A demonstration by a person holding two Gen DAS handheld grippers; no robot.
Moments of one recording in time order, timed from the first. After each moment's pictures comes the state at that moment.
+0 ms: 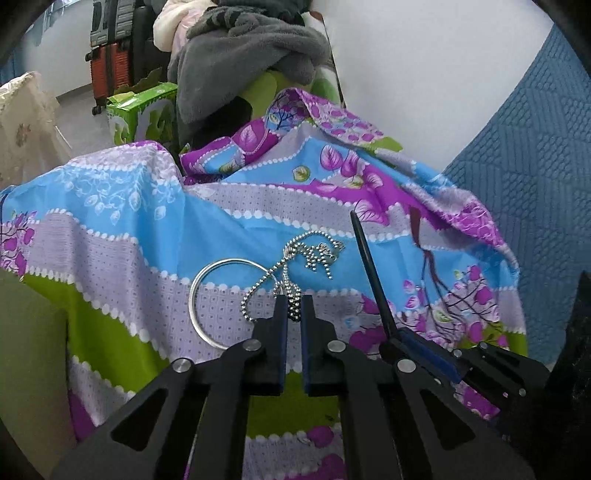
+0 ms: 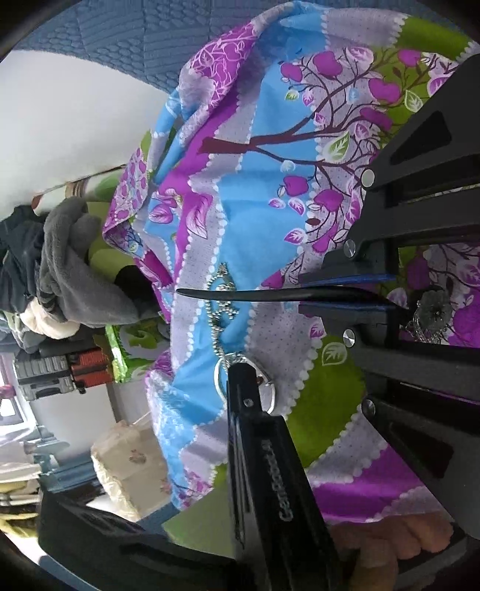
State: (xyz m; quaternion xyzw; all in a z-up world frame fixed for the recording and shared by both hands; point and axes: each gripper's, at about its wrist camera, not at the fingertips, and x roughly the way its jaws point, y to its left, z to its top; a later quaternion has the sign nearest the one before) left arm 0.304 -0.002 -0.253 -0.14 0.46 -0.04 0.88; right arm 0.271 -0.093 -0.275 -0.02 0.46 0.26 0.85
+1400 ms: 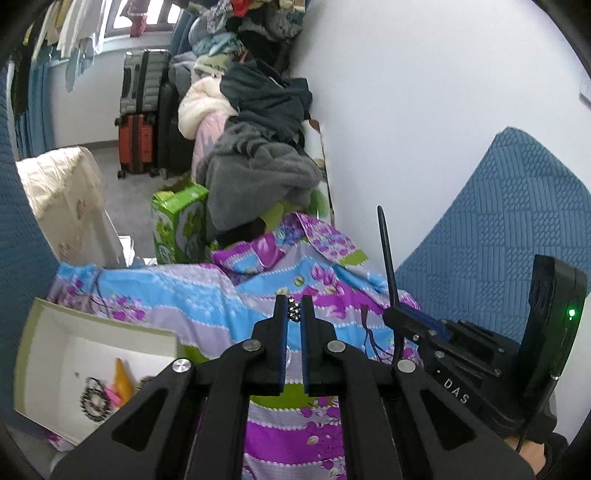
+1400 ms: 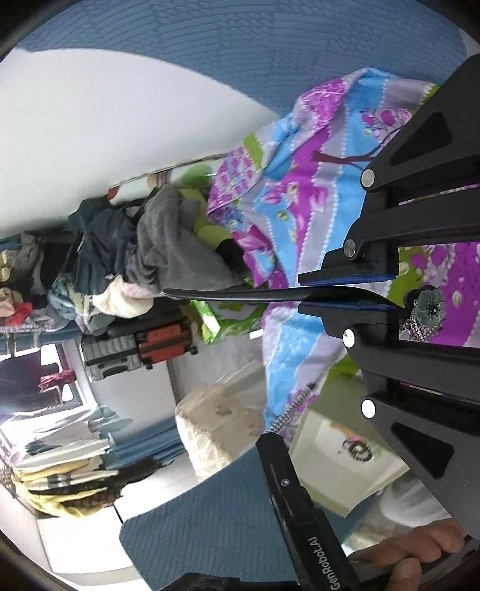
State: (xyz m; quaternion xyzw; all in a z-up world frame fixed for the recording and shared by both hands) left arm 0.214 0.067 -0.059 -0.15 0.33 -0.01 0.93; right arm 0.271 -0.082 -0.088 0.04 0.39 0.29 0.87
